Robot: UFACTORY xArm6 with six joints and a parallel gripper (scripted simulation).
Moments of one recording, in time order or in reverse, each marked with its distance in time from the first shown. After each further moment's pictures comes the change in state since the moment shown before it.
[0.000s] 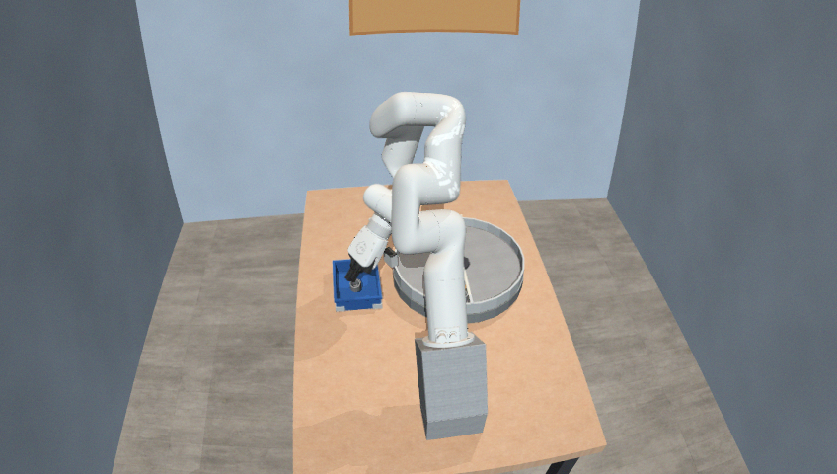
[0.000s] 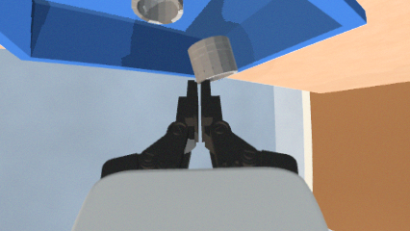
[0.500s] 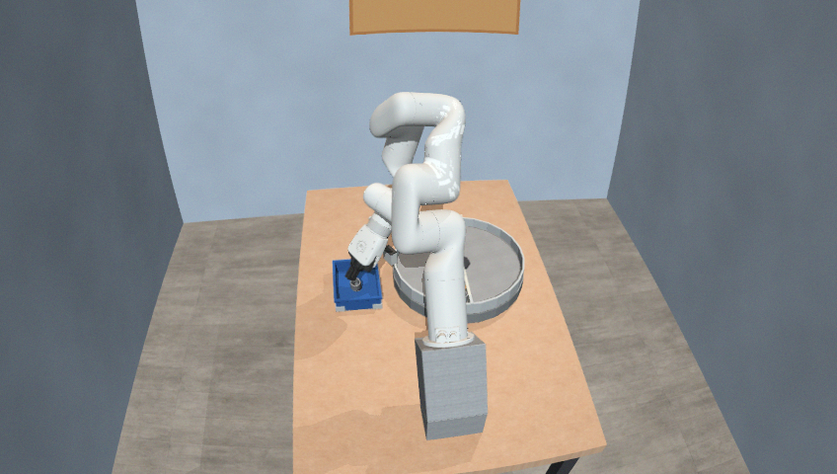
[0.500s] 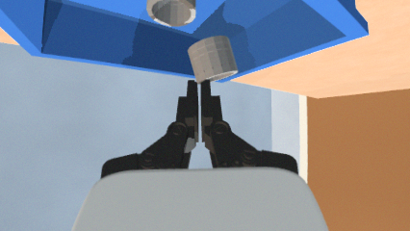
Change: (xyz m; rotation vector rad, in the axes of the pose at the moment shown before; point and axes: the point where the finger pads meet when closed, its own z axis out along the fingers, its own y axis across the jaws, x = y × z) arm 0.003 -0.006 -0.003 0.009 0.008 -0.034
